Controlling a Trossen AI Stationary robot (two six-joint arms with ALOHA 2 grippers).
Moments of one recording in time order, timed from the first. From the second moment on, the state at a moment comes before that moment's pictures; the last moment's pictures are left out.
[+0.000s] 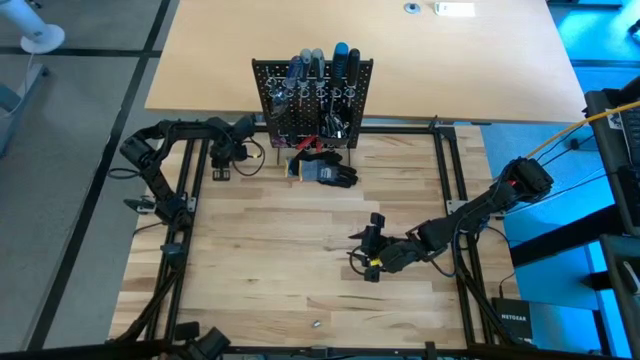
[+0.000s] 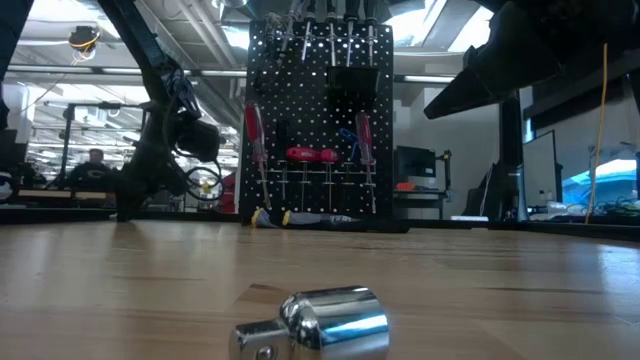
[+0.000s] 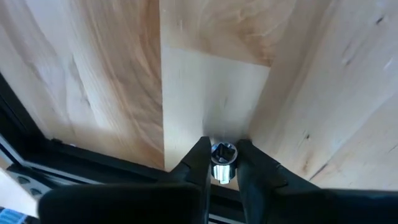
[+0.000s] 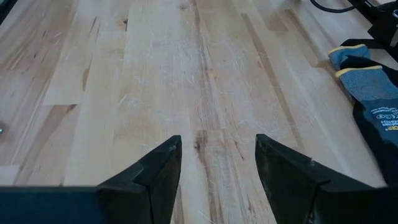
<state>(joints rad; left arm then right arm) 0.93 1.72 0.88 -0.83 -0.44 0.75 0.50 1.46 0.76 0.00 0.56 0.32</state>
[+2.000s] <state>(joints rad) -0.04 1.24 1.02 0.07 -0.35 0.18 0.50 1.46 0.76 0.00 0.56 0.32</state>
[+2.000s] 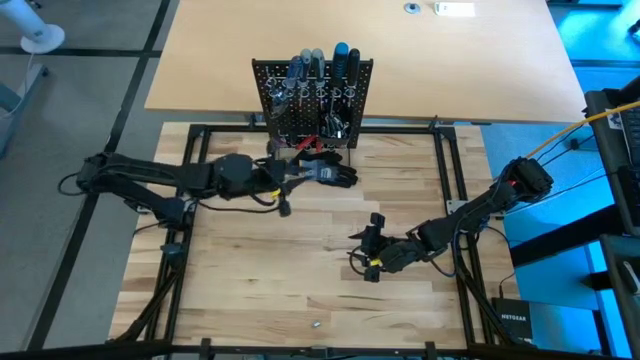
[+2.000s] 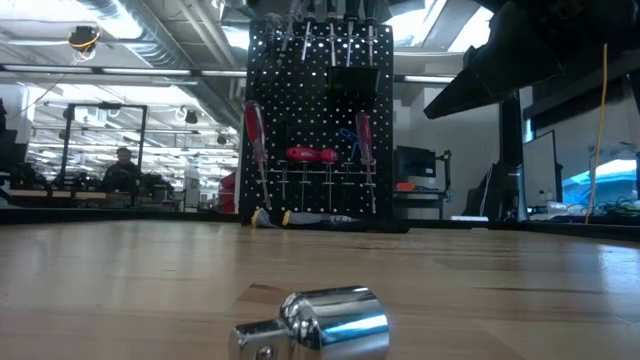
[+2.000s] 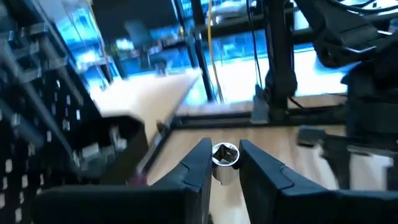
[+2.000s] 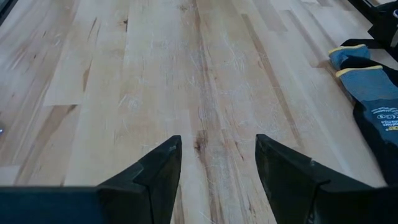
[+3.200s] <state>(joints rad) 0.29 1.62 1.18 0.43 -0.46 0.31 0.50 1.46 0.76 0.00 0.56 0.34</state>
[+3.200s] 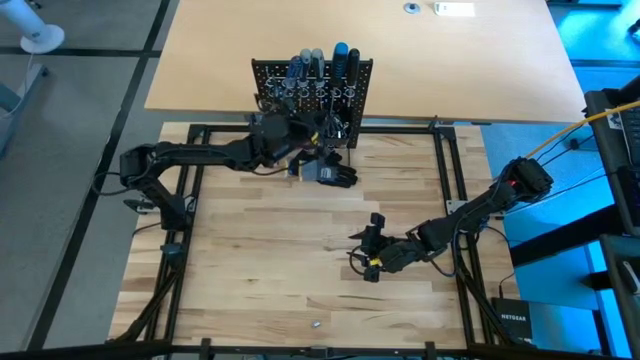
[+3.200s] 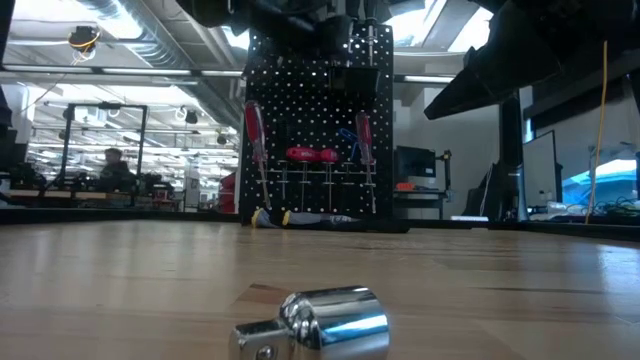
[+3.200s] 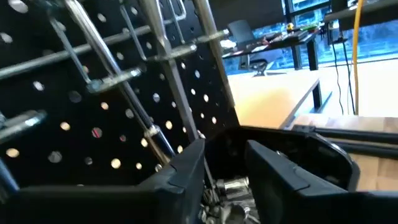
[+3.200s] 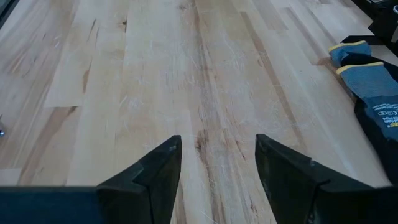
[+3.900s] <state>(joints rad) -0.02 1.22 1.19 -0.15 -0.48 0.21 0.50 1.46 0.76 0.00 0.55 0.34</state>
